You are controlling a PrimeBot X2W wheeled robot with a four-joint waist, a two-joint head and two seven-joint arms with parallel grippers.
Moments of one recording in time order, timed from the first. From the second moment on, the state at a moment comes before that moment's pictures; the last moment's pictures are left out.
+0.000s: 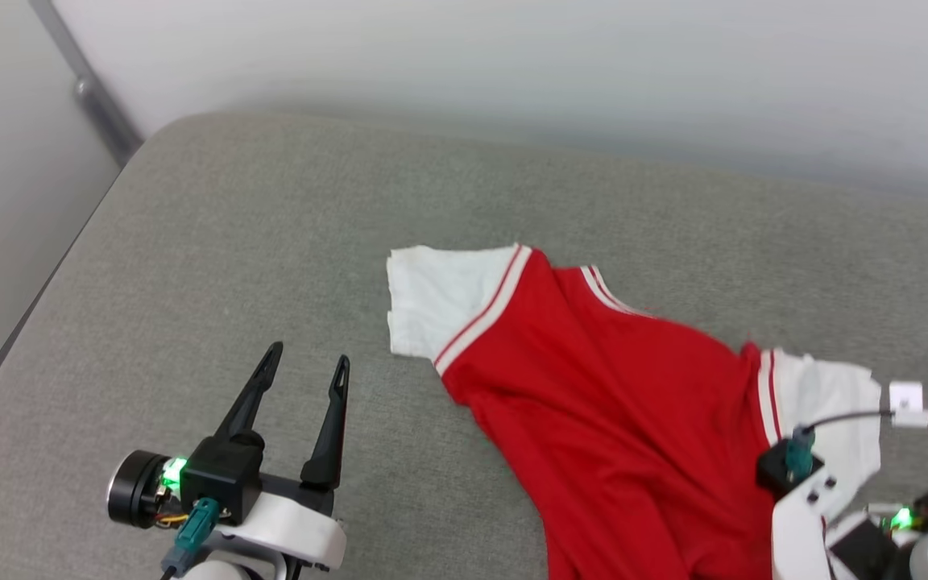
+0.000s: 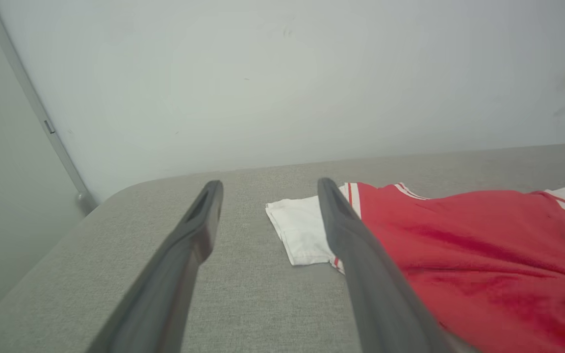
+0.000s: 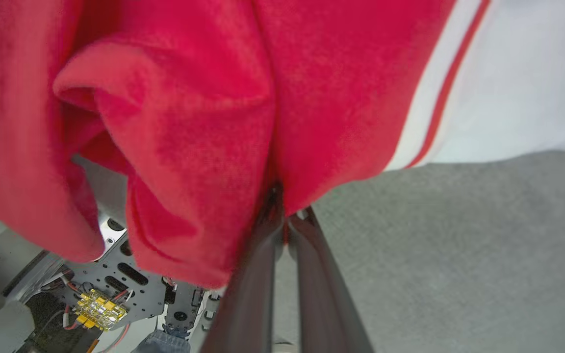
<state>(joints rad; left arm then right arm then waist) -0.10 0.29 -0.33 0.04 -0.25 0.09 -0.26 -0.18 -0.60 0.49 0.00 0.51 0.13 1.11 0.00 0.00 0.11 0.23</state>
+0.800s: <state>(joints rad) -0.16 0.36 -0.28 0.00 -0.29 0.07 -0.22 -0.14 -0.36 0.04 -0.21 0.48 0.13 0.57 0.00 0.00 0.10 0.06</state>
